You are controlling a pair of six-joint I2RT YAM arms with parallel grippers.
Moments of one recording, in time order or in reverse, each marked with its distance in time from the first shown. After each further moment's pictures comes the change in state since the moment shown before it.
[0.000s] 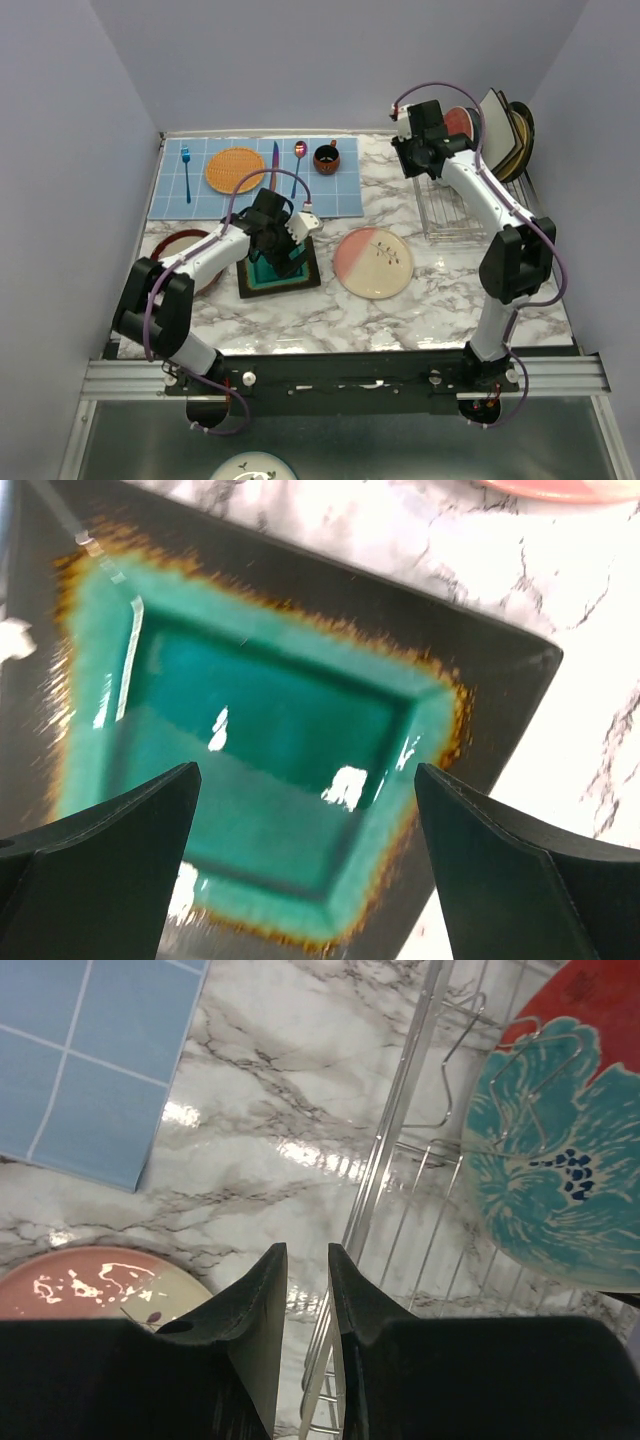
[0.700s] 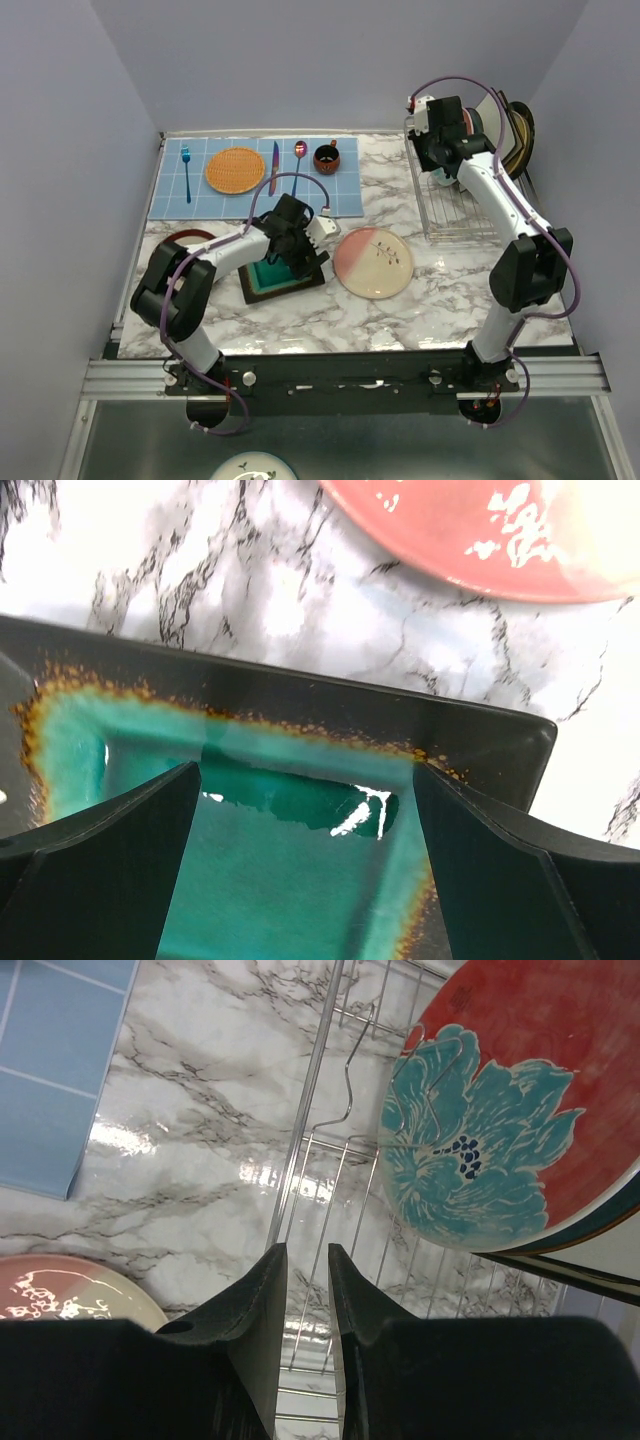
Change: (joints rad) left arm -0.112 0.157 0.016 0.156 -0.039 -0.061; right arm -0.063 -0.087 -0.043 0.044 0.059 -0.076
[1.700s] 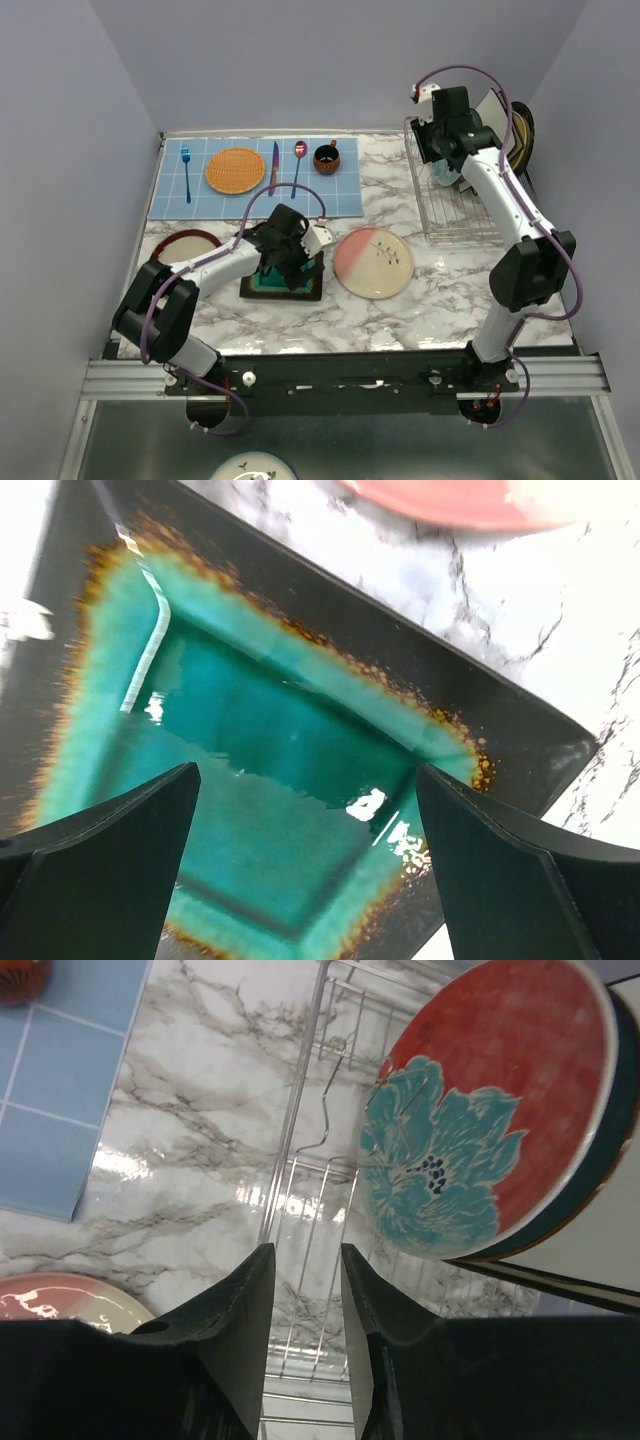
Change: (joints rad) left arm -0.037 -0.135 -0.121 0.006 -0.046 0.009; right arm -0.005 -0.002 0.064 -0.026 0.001 -0.002
